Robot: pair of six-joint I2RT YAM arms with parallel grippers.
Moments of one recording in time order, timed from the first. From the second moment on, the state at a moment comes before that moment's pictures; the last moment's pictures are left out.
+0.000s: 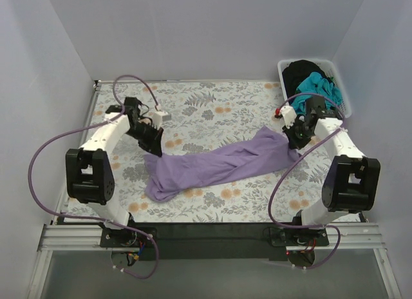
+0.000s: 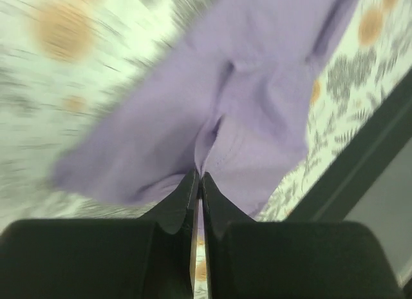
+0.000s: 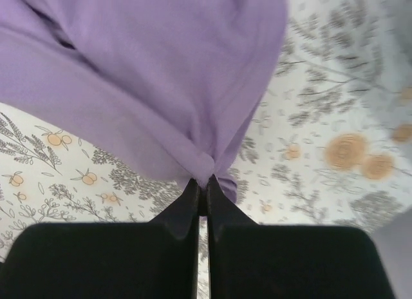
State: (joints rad) left arm -0.11 1.67 1.24 -1.04 0.61 0.58; right arm -0.05 1.55 1.13 -0.83 -0.30 -0.79
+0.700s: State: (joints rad) left arm 0.16 1.41 1.97 -0.58 0.36 0.05; right arm -0.05 1.44 2.06 -0.70 -0.22 -0.57
